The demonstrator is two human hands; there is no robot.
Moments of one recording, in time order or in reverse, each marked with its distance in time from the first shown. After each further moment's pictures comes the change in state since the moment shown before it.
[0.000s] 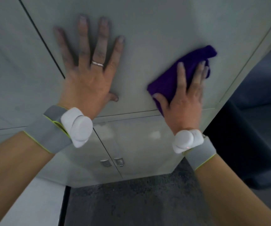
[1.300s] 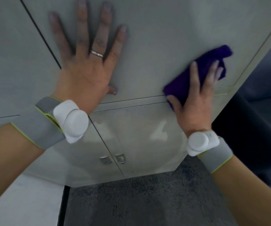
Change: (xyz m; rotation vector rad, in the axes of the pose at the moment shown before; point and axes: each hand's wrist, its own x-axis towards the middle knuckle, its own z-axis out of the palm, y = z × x) left_hand -0.023 0.009 0.040 0.009 0.068 0.064; right_hand -0.045 0.039 0.022 0.088 -0.055 0.016
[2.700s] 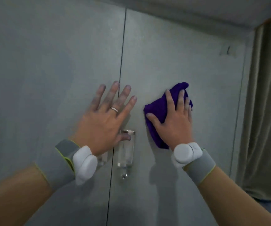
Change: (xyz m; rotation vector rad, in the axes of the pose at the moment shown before) left_hand 0.162 -0.247 -0.275 0.289 0.511 -0.065; right_hand 0.357 -0.312 -0.225 -0.123 0.243 -0.198
